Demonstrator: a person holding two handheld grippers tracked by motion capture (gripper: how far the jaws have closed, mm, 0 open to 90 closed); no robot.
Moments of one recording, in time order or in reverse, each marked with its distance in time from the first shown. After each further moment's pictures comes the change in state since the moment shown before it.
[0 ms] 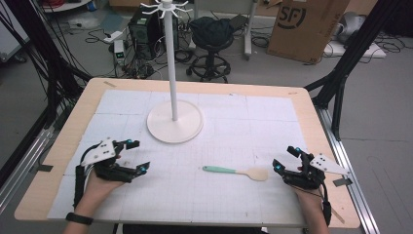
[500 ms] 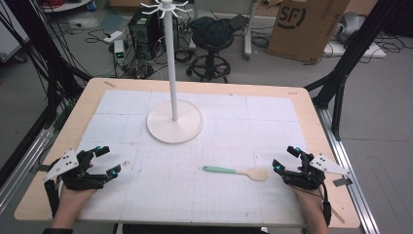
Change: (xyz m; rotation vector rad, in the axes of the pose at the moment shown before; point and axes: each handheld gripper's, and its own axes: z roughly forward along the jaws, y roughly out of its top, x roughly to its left) left arm 0.020 -0.032 -0.055 -0.103 0.086 -0.069; right arm 0.000 0.000 0.000 -0.001 0.004 0.000
